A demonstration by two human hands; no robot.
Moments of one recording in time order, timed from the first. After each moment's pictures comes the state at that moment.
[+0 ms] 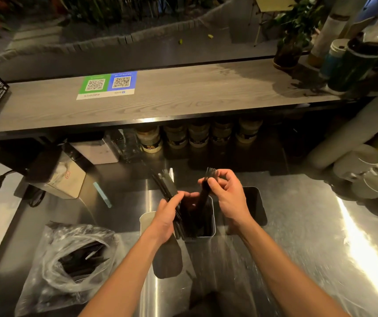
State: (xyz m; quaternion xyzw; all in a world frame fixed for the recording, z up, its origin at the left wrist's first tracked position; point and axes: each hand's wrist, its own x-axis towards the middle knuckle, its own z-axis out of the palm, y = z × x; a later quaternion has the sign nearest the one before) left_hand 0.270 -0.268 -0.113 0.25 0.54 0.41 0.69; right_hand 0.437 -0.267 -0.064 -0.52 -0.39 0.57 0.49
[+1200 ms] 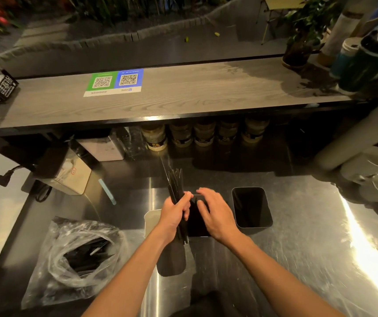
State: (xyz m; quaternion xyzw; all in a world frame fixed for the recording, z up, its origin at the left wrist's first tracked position) left_hand 0.267 -0.265 -0.134 0.32 0.61 0.40 0.61; right_hand 0.416 -0.277 -0.139 -0.60 -0.70 0.31 0.25
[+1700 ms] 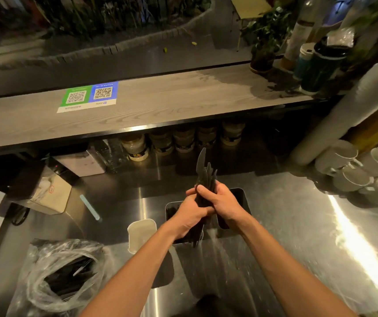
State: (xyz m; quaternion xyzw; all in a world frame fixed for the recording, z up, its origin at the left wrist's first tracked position) left_hand 0.345 -0.256 -0.101 0.48 0.50 0.26 0.67; right_hand 0.472 -0.258 -0.079 -0.50 -0.42 0.65 0.40
